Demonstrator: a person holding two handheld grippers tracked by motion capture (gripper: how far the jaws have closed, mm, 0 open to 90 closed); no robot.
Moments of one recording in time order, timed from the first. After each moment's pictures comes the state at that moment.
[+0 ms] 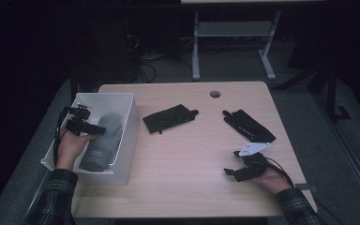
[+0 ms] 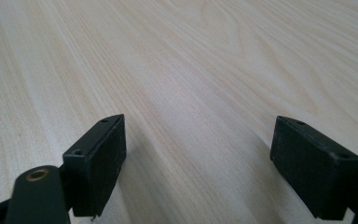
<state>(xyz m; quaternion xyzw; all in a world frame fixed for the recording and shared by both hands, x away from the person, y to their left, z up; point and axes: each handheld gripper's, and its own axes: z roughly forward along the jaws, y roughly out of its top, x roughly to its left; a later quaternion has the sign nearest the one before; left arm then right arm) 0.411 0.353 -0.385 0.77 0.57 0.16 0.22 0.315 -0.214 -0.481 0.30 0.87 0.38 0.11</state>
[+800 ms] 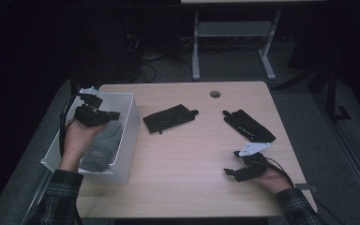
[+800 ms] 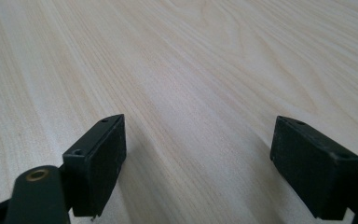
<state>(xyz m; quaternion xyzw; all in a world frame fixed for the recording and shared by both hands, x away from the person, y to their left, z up) 0.377 0.273 -0.302 0.81 0.44 0.14 0.36 0.315 -0.214 -0.481 0.30 0.87 0.38 0.11</state>
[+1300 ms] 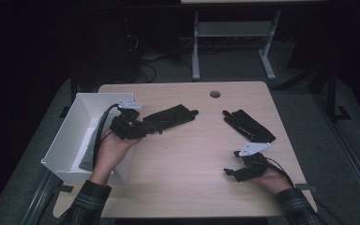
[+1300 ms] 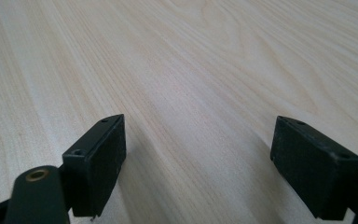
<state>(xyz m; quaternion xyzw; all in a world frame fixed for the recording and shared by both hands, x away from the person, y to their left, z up) 0.351 0.183 -0.328 0.84 0.38 0.11 0.38 0.315 -0.214 -0.481 0.30 0.87 0.38 0.11</state>
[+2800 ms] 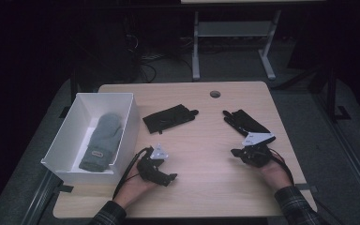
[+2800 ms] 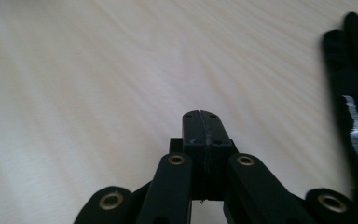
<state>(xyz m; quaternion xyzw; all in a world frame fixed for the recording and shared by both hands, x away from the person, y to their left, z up) 0.305 0.146 -0.468 0.90 0.28 0.10 0.33 0.334 -0.221 -0.456 0.32 0.86 0.36 0.15</state>
